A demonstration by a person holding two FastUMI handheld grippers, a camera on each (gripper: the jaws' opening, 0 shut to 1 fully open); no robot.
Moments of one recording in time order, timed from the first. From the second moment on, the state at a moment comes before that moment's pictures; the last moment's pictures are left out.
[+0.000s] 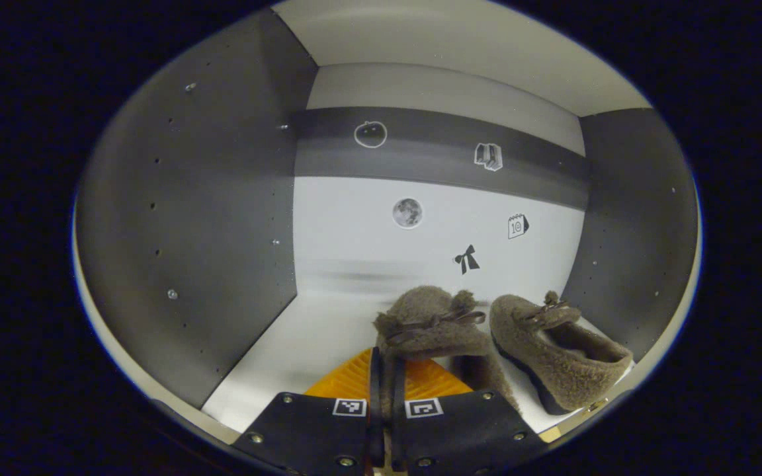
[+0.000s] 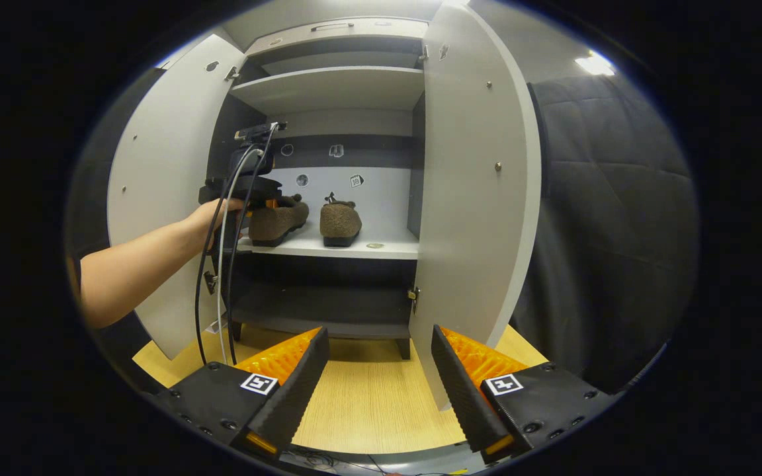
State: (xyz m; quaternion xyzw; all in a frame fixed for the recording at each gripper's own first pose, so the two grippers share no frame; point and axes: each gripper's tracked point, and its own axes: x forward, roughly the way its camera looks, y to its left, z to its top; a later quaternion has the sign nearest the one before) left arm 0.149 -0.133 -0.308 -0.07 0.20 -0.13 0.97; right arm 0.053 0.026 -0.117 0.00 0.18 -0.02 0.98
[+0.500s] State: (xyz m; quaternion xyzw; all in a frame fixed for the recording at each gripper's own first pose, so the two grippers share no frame) left arm 0.126 -0.103 -0.270 -0.07 0.13 -0.10 0.98; right arm 0.031 -0.016 -0.097 -0.01 0.16 -0.02 0.99
